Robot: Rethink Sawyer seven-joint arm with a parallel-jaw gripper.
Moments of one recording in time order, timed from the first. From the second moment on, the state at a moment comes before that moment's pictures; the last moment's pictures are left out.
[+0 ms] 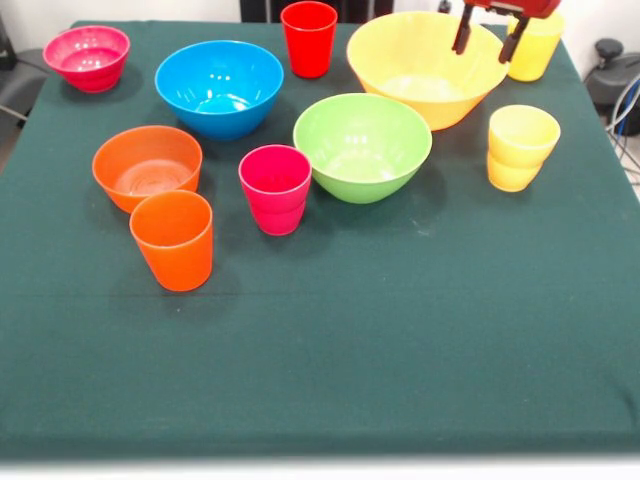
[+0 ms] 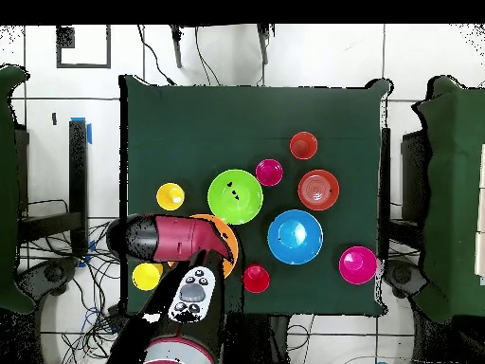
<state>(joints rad) 0.21 -0.59 -0.19 1.79 0.19 0.49 1.89</state>
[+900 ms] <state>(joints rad) 0.22 -0.55 -0.19 1.76 0.21 0.49 1.90</state>
